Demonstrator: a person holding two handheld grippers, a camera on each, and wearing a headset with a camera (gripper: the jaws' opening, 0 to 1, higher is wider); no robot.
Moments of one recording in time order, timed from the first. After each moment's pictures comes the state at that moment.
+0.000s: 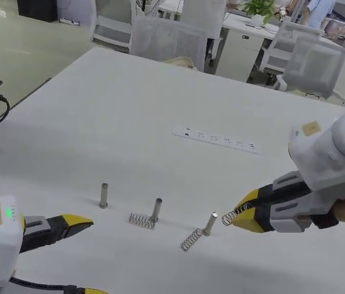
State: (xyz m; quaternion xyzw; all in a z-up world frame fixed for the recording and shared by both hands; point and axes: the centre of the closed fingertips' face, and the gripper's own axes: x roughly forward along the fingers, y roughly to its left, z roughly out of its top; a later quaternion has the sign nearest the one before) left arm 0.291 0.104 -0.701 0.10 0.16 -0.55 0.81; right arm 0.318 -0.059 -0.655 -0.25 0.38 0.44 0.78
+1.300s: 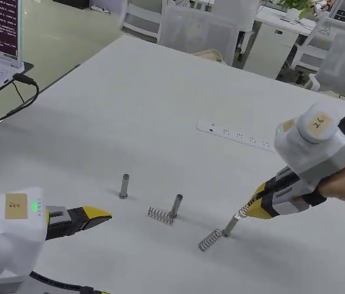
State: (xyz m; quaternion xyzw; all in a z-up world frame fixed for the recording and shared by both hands) left arm 0.288 0.105 -0.706 0.11 0.17 -0.55 0.81; right arm 0.373 -0.077 -0.709 -0.30 0.47 0.44 0.71
